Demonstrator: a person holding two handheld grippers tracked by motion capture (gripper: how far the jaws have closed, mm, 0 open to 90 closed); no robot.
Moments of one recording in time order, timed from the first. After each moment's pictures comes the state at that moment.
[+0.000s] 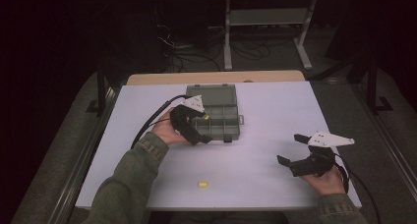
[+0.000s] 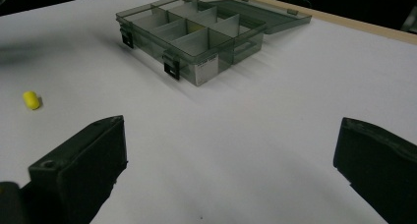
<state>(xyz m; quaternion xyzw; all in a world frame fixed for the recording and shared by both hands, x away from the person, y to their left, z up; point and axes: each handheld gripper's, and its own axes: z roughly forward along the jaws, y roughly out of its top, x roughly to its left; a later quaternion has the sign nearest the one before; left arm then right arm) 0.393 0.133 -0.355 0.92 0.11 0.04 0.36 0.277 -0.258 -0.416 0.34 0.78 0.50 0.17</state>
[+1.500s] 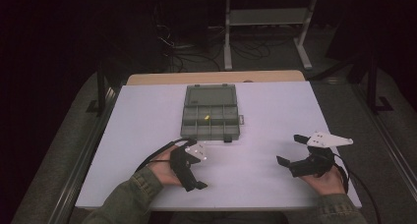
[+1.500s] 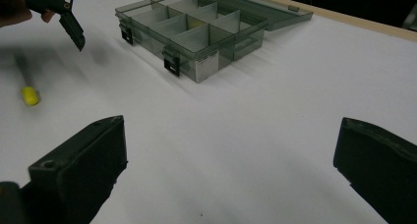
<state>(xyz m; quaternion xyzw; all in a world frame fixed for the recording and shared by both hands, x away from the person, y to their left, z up) 0.305 0.134 -0.414 0.96 0.04 -0.02 0.29 0.276 -0.256 -0.417 0.34 0.78 0.49 0.17</state>
